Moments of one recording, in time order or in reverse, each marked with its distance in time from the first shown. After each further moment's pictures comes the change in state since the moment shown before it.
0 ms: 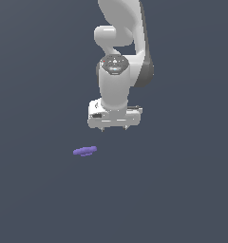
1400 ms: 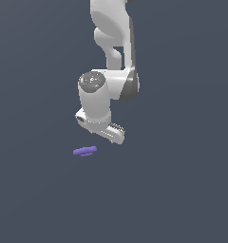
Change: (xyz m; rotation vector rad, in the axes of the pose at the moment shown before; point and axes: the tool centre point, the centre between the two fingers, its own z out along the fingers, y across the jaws) arm 0.014 0.053 0.037 0.024 -0.007 0.573
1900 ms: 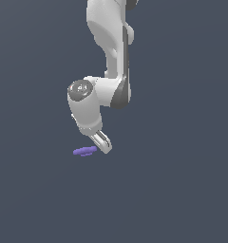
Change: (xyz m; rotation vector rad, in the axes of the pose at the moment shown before) arm 0.023 0.026 0.021 0.004 0.003 0.343
